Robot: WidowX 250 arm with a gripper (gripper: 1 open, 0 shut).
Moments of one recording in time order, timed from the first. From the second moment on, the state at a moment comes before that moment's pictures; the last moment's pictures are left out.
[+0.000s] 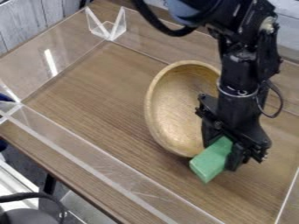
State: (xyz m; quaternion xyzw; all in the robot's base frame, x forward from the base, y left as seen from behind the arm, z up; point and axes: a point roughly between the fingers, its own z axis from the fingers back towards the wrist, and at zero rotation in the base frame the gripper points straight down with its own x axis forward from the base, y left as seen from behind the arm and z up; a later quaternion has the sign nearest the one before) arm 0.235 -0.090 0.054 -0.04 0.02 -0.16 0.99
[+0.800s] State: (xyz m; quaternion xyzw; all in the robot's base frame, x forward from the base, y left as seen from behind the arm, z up) arm 0.236 -0.089 0.057 -0.04 0.02 -0.16 0.99
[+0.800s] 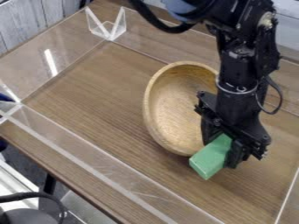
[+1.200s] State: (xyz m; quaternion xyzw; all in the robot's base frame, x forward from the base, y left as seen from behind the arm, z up) arm 0.236 -0.088 0.057 -0.04 0.02 -0.16 0.99
